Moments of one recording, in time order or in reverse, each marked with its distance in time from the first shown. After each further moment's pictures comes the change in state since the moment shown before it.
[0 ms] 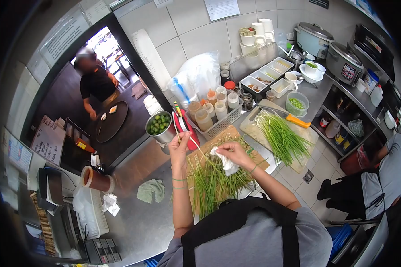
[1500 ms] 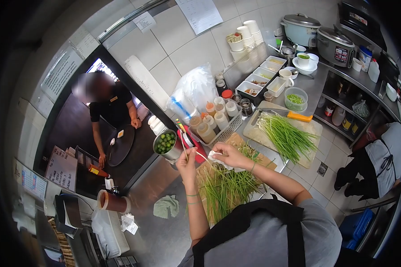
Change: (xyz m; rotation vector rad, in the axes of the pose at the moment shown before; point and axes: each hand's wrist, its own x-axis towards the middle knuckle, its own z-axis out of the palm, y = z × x) left_hand -0.007 -0.010 0.010 0.155 0.067 0.216; right_hand 0.027 -0.014 0.007 -0.108 -0.026 -0.243
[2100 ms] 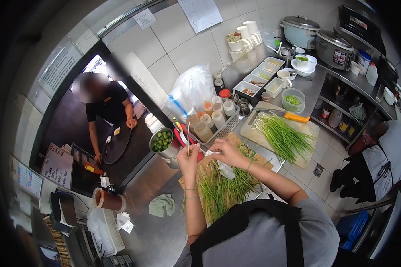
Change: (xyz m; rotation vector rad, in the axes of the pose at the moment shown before) left_hand 0.006 0.002 0.013 0.117 -0.091 -0.026; right_hand 0.000 -0.014 -0.007 -0.358 0.032 -0.073
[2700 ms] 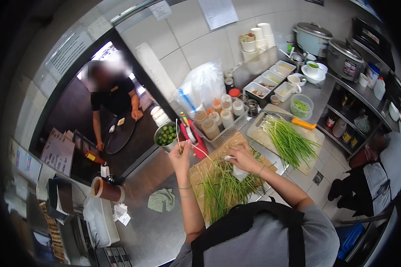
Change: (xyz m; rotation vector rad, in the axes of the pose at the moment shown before) left_hand 0.008 0.016 -0.035 -0.081 0.136 -0.017; right_hand -0.035 0.032 0.001 -0.335 -0.102 -0.033
